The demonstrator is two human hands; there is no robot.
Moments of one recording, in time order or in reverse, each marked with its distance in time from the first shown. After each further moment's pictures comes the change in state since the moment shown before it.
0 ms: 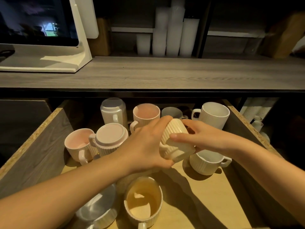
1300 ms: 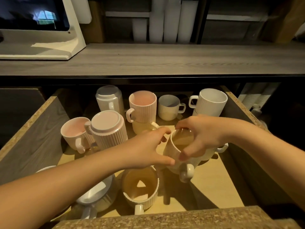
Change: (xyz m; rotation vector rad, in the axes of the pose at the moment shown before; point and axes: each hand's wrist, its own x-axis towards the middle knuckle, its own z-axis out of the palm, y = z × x) left_hand -0.005 0.004 0.017 -0.124 -0.374 -0.195; right_hand -0.009 -0.008 -0.002 -0.681 -0.175 0.105
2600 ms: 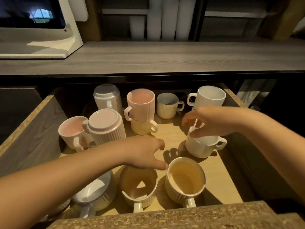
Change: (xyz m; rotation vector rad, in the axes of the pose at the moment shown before) left_hand 0.004 0.008 -0.008 0.319 -0.316 -0.076; right_hand -0.001 0.020 -0.011 -0.196 0.052 0.050
